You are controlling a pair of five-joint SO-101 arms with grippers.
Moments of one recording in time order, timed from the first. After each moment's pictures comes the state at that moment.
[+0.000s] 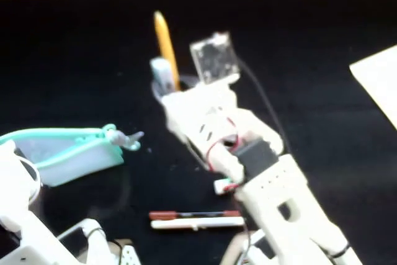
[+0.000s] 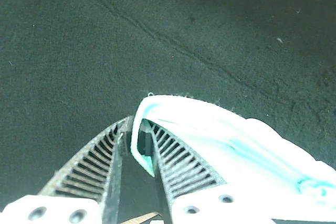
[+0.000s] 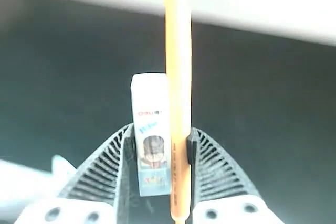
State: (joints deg) left arm -38.8 -52.5 13.2 99.6 -31.3; right arm -42.1 -40.9 27.6 41.1 -8.9
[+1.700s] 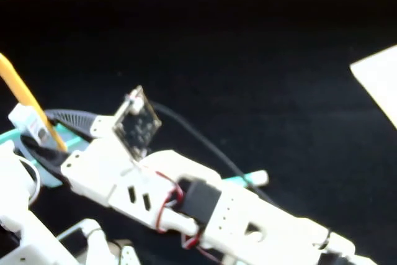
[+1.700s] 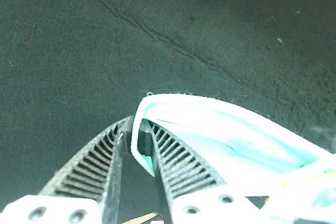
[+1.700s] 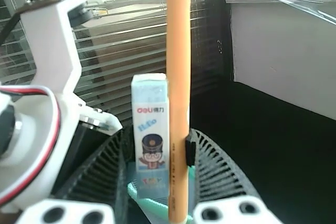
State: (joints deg) left arm -38.8 -52.7 13.3 99.6 -31.3; right arm -70.8 -32.6 31.1 10.5 -10.1
